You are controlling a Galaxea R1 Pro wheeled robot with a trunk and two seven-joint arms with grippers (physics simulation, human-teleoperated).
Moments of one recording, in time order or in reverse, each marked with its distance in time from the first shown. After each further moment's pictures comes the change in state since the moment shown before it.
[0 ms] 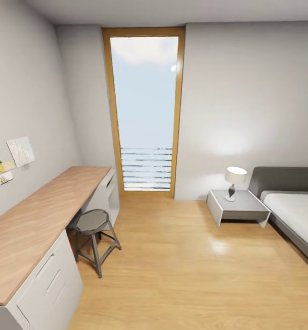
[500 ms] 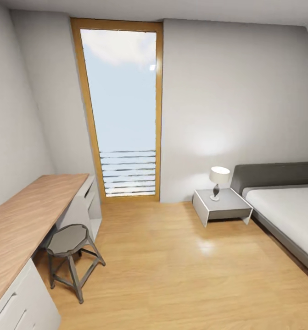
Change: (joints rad) left arm 0.000 -0.001 0.000 0.000 0.000 -0.003 0.000; right arm 0.000 0.000 0.000 0.000 -0.001 0.000 0.000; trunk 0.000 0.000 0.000
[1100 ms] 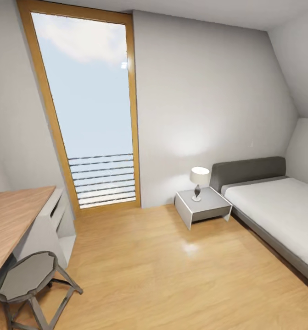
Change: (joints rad) left arm 0.000 0.000 0.000 0.000 0.002 0.001 0.000; right arm 0.000 0.000 0.000 0.000 0.000 0.001 0.000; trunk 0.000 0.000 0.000
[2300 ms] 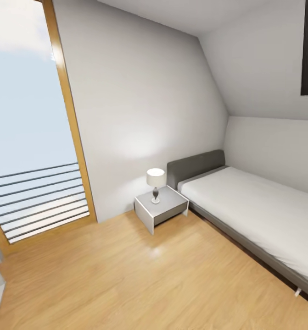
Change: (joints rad) left arm 0.000 0.001 0.001 0.001 0.007 -0.005 0.002; right arm -0.001 0.000 -0.002 0.000 -0.006 0.002 -0.001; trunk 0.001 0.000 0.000
